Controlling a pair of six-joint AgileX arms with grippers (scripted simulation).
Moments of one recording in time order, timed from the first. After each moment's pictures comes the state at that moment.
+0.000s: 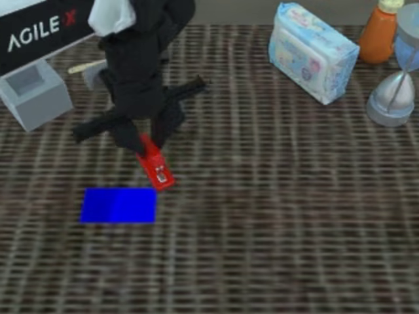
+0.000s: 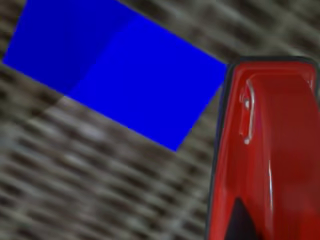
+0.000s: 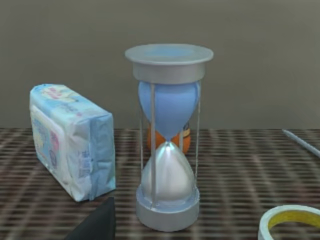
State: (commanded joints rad) left arm -0.50 2.06 1.76 -1.29 0.02 -1.00; right arm 0.00 0.00 0.00 0.00 0.00 0.00
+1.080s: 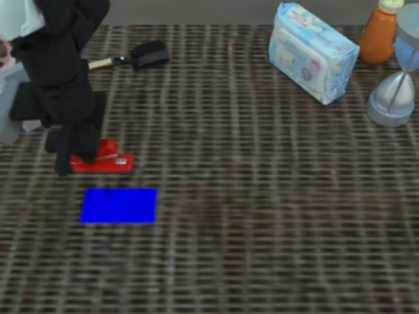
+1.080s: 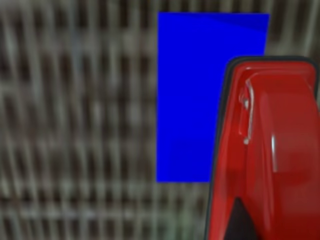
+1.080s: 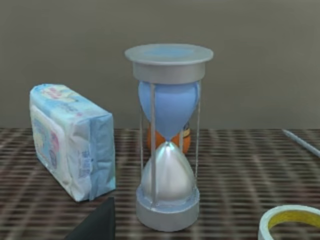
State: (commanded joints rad) left arm -0.32 1.86 1.52 -1.21 0.05 -1.88; right arm 0.00 0.00 0.00 0.00 0.00 0.00
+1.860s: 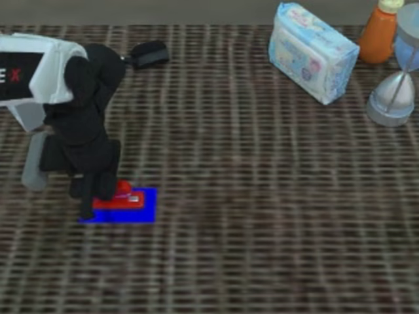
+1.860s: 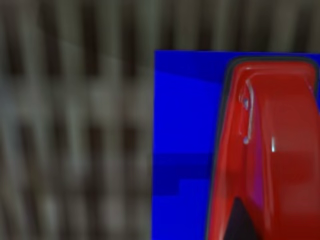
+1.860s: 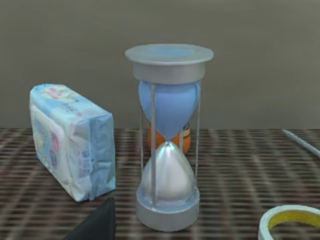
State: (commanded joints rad) left arm -0.33 1.97 1.27 -0.84 0.05 -1.90; right arm 0.00 0.00 0.00 0.00 0.00 0.00
